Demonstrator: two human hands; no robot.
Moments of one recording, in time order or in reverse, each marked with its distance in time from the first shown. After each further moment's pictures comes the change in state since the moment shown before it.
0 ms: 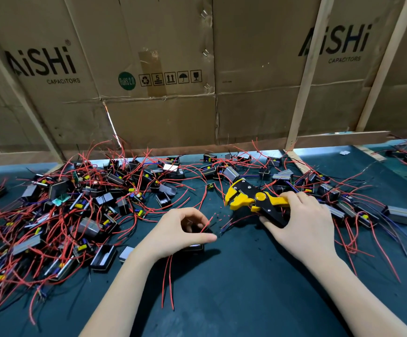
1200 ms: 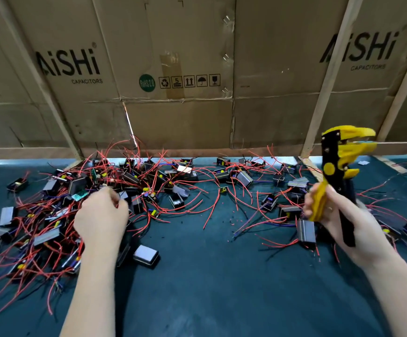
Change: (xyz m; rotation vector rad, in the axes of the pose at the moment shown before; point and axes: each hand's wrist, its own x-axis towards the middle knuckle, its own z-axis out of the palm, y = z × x) left_hand -0.033 -0.025 -0.093 0.615 0.994 -0.451; right_hand 0.024 0.022 -0.041 1.575 -0.333 0.374
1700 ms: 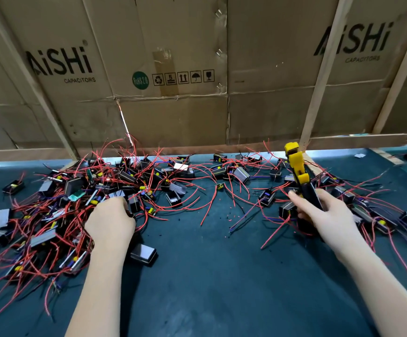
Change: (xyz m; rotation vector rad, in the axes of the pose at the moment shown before) left_hand -0.005 0.007 0.018 -0.046 -0.260 0.047; right_hand 0.001 0.020 0.009 -0.618 0.213 0.015
